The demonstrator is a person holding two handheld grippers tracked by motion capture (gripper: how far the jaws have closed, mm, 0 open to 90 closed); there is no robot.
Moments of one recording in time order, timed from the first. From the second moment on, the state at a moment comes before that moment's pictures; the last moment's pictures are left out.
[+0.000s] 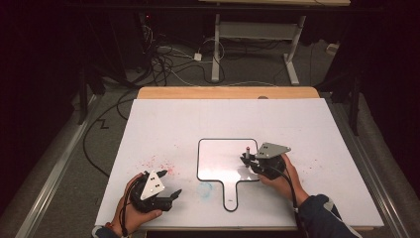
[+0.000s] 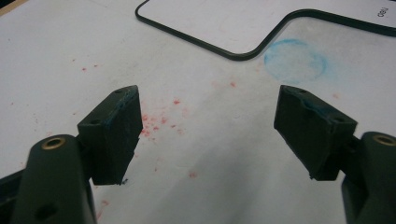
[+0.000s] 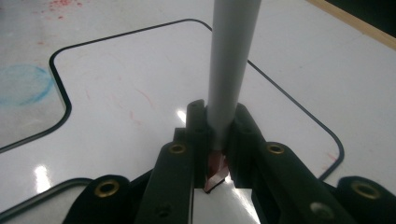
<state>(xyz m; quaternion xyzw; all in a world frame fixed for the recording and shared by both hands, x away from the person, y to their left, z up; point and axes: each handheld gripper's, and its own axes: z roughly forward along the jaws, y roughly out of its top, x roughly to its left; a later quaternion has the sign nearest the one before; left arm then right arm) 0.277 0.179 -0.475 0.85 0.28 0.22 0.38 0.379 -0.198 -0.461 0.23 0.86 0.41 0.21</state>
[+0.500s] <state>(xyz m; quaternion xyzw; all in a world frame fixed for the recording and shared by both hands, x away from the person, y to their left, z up) 0.277 0.178 -0.475 0.85 0.28 0.22 0.39 0.366 -0.128 -0.468 0.18 0.86 0.44 0.17</state>
